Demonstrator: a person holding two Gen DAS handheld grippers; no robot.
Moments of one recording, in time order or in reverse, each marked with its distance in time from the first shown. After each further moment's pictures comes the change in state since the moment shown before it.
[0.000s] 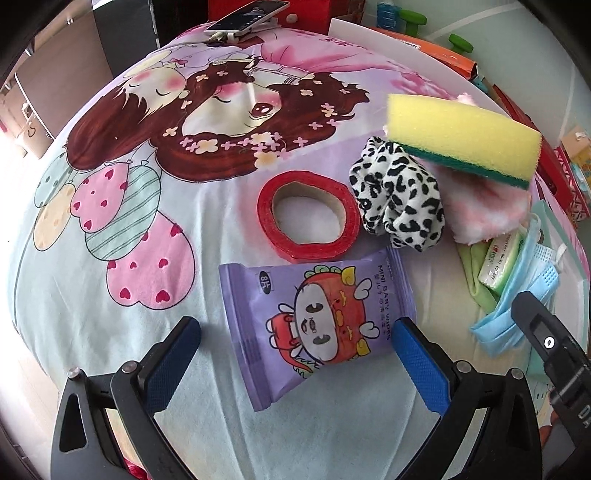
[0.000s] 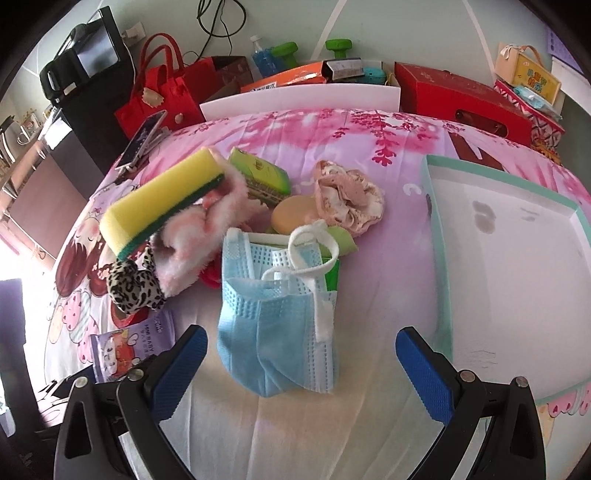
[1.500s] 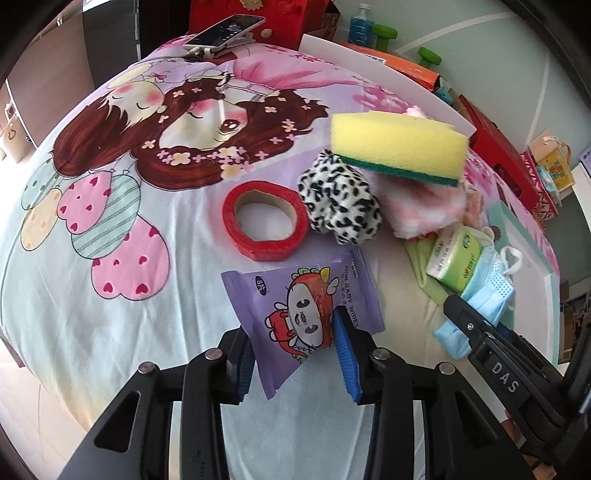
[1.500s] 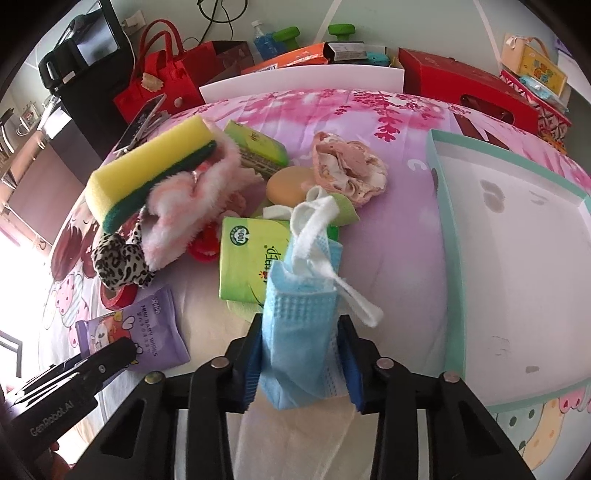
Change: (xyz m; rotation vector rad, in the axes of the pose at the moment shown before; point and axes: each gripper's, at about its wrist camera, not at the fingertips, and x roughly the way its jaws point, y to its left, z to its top) left arm -0.028 -0.008 -0.015 0.018 -0.051 -0.132; right arm 0.010 -0.006 -0.013 -0.013 0.041 0.012
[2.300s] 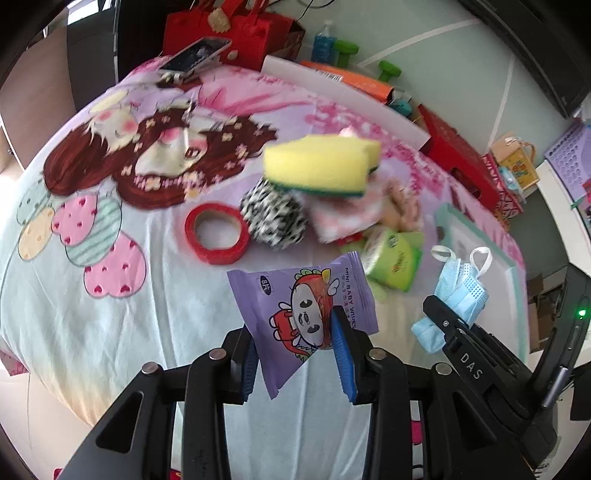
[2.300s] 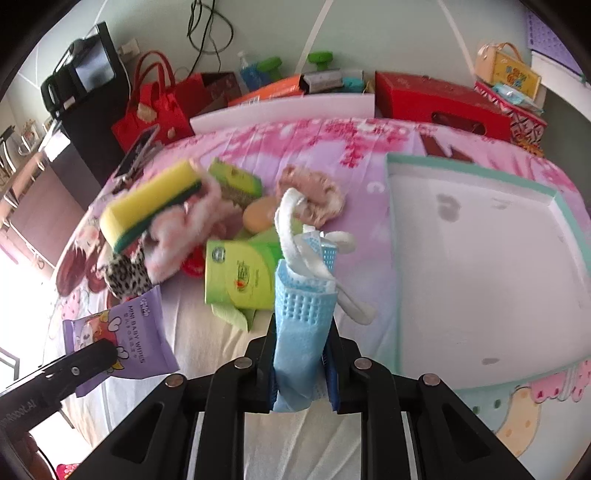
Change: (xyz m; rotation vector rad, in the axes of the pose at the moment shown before) left arm -0.049 -0.026 -0.002 0.042 -0.049 -0.115; right arm -0.041 -0.023 -0.007 0.041 -0.112 -0.029
